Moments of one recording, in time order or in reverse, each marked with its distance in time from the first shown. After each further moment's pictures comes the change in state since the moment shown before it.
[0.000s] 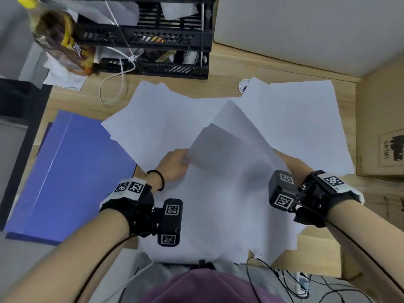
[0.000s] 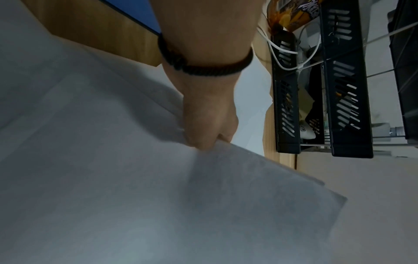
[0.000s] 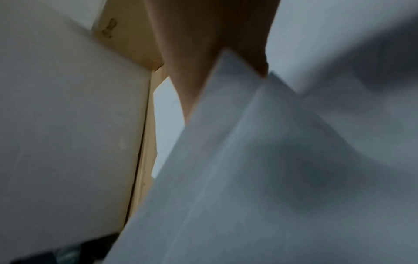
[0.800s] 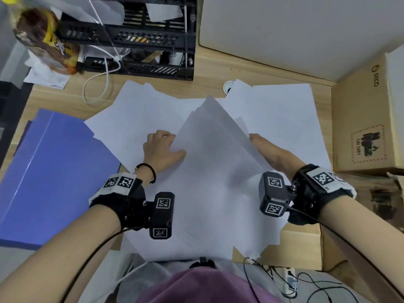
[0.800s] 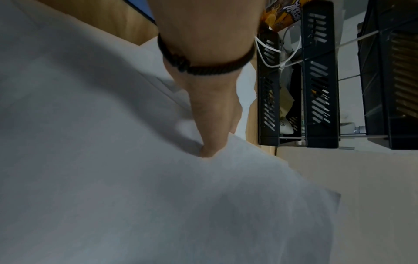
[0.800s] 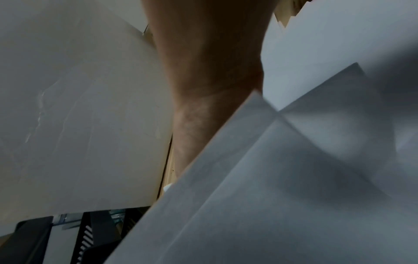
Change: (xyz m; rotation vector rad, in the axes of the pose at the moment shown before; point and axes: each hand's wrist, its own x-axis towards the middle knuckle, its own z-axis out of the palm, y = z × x) left_hand 0.013 0.021 0.001 0.141 0.287 -0.040; right_hand 0.009 -0.015 -0.010 -0.103 -0.075 -0.143
